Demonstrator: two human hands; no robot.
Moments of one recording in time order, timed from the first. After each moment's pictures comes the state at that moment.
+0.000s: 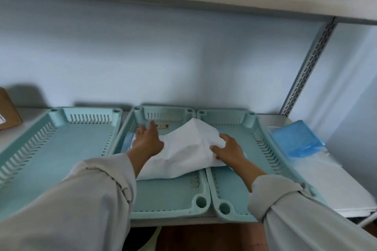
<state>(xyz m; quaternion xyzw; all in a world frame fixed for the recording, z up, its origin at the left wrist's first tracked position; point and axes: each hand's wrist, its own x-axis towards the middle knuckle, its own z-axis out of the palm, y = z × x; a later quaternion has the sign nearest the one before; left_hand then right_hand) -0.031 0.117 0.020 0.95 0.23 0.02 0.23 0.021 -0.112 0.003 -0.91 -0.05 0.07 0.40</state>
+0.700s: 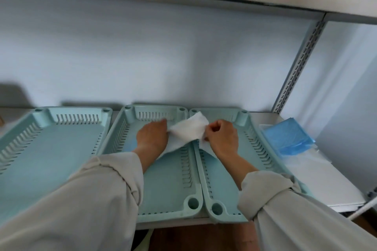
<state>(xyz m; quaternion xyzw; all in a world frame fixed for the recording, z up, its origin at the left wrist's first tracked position) -0.018 0.081 0.033 0.98 0.13 0.12 0.09 0.015 -0.094 0.035 -0.90 -0.01 -0.12 0.42</state>
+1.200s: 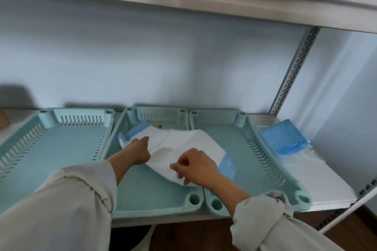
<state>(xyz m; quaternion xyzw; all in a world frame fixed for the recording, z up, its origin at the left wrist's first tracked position) -0.046 0.128 0.014 0.97 0.16 -0.13 0.16 -0.059 -0.068 0.030 -0.94 -0.21 0.12 0.25</state>
